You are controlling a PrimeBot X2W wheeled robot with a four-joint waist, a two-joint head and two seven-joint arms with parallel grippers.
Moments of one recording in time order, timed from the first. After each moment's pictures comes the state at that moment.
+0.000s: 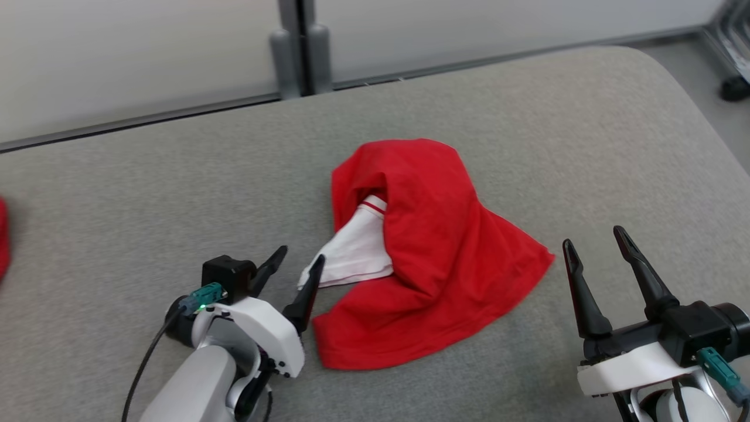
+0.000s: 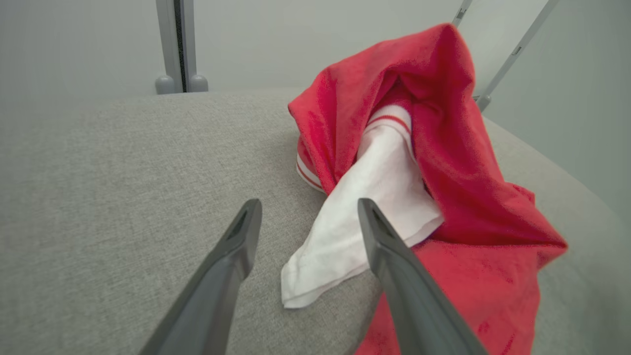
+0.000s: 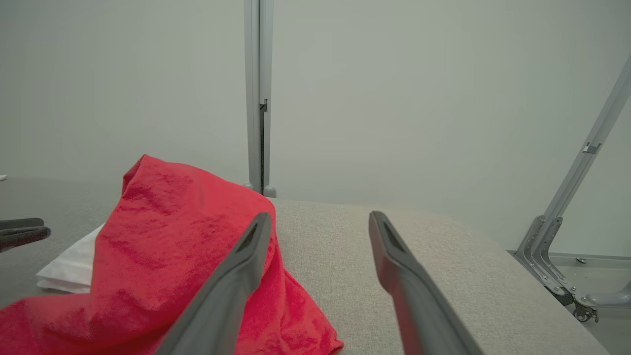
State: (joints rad) left arm -0.40 0.13 -0.49 0.58 -0.54 -0.13 -0.14; right arm -0.09 -0.05 0.04 0.08 0.01 0.13 -0.26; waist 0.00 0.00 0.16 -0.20
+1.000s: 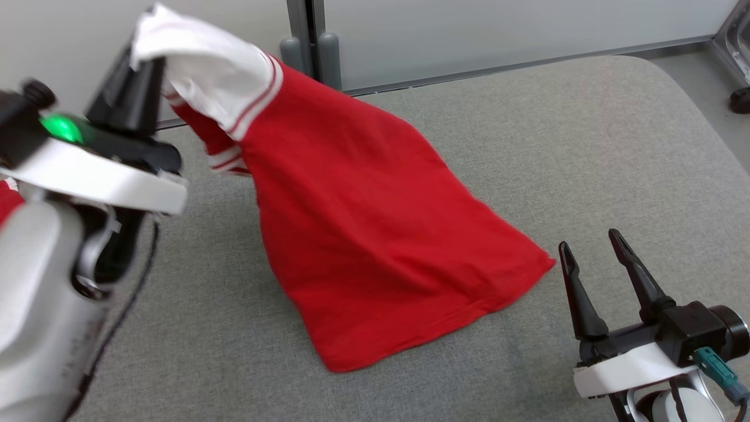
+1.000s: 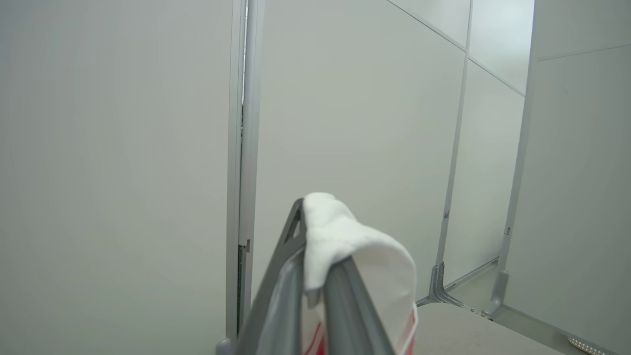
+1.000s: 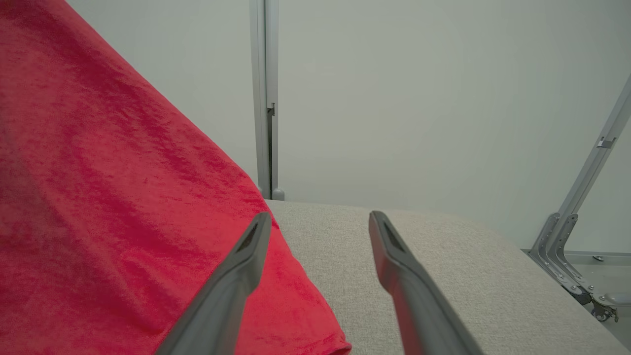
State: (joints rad) left arm -0.64 0.43 -0.38 0.11 -0.72 -0.05 -0.19; right arm -0.09 -0.05 0.05 0.10 0.03 0.13 -0.26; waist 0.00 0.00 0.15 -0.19
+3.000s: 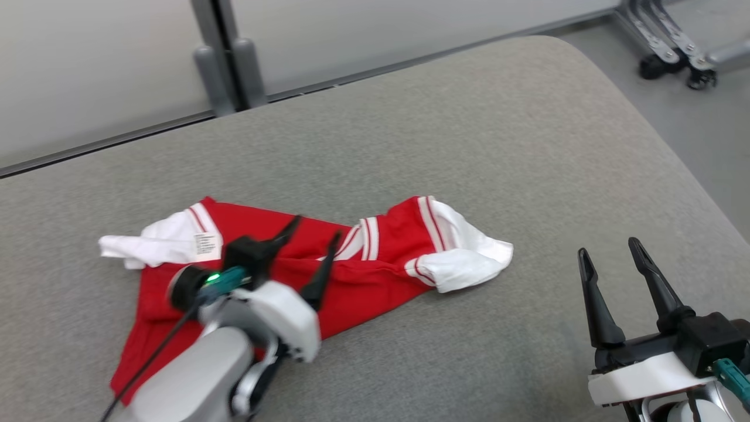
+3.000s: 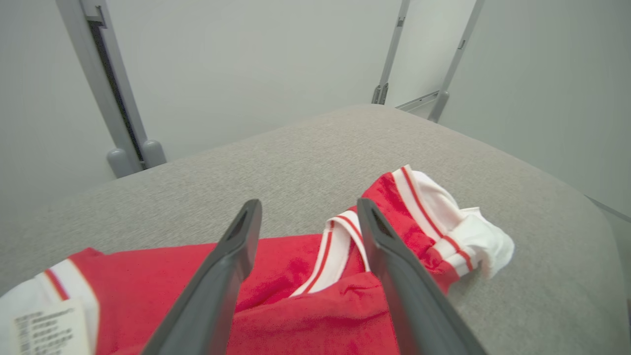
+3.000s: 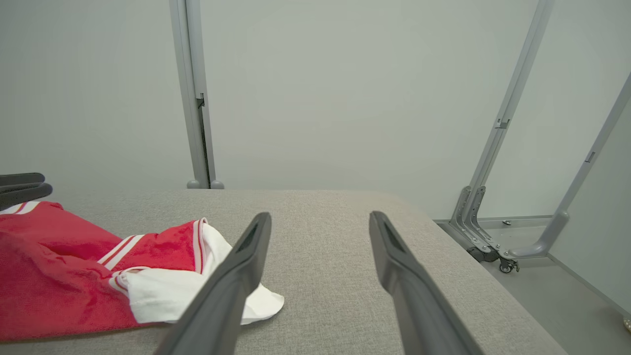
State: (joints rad) left arm -0.58 0.29 -0.94 0.41 -0.78 0.16 -0.22; right arm -0.06 -0.05 0.01 0.07 0.04 0.13 -0.26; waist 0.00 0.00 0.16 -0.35
